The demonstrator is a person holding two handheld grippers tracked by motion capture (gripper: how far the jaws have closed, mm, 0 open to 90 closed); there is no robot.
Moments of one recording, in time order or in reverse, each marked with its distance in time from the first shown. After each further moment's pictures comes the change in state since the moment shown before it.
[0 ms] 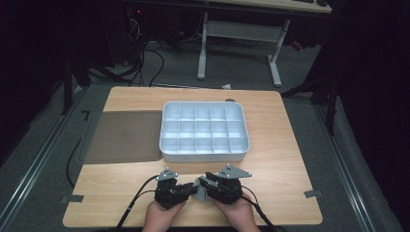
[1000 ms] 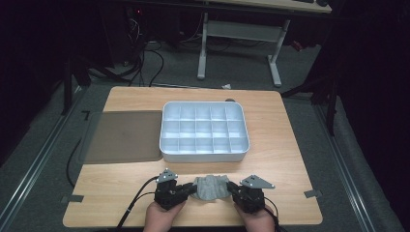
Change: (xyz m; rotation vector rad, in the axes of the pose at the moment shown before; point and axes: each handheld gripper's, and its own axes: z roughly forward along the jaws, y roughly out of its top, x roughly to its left) left arm -0.005 -0.001 -0.004 -0.026 0.038 0.012; right arm -0.029 -0.040 -0.040 0.060 -0.191 0.078
